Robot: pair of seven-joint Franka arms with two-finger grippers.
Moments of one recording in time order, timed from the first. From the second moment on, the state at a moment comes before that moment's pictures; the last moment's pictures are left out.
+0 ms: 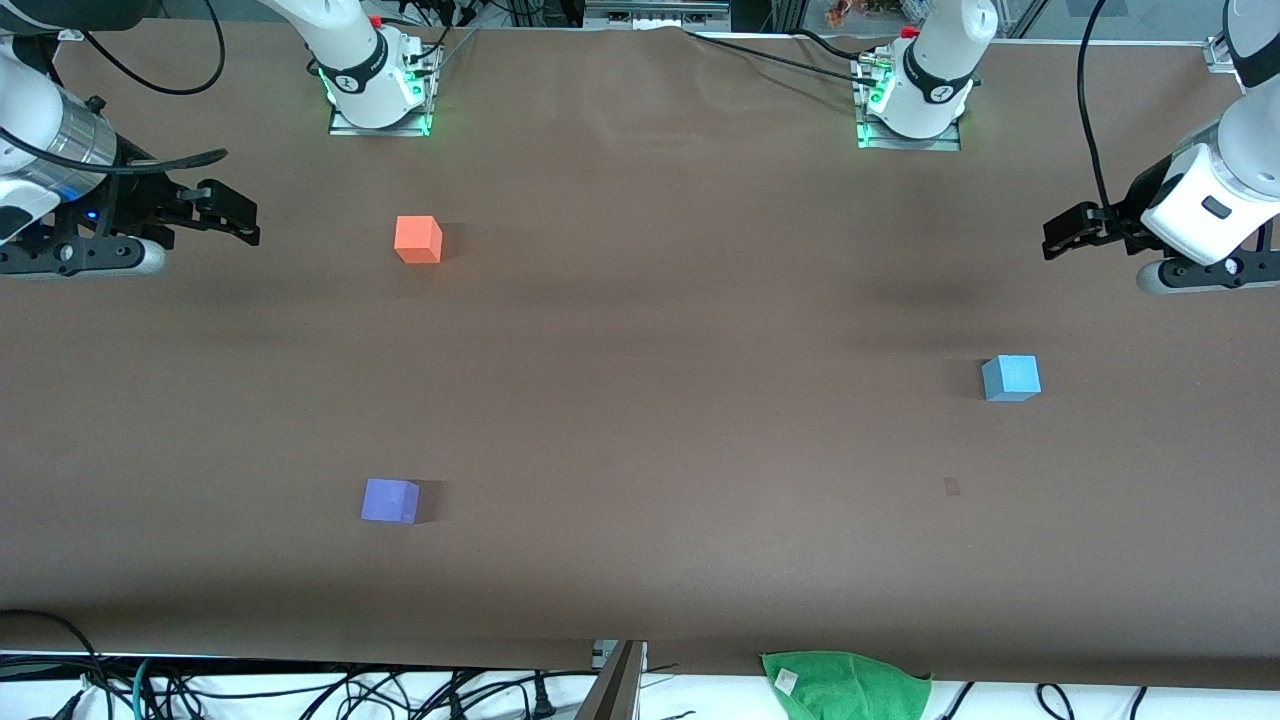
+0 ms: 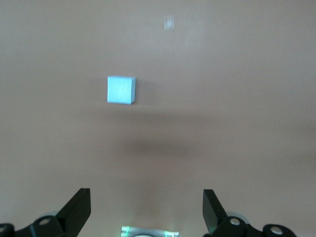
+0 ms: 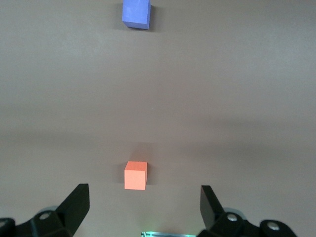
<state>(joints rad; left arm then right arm) 0.00 0.00 -0.03 -1.70 0.01 1.51 -0.13 0.28 0.06 -0.16 -1.55 0.03 1.50 0.07</state>
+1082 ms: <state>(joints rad) 0.13 0.27 -0.02 -2.04 0.10 2.27 0.02 0.28 0.06 -0.16 -1.55 0.02 1.50 0.07</state>
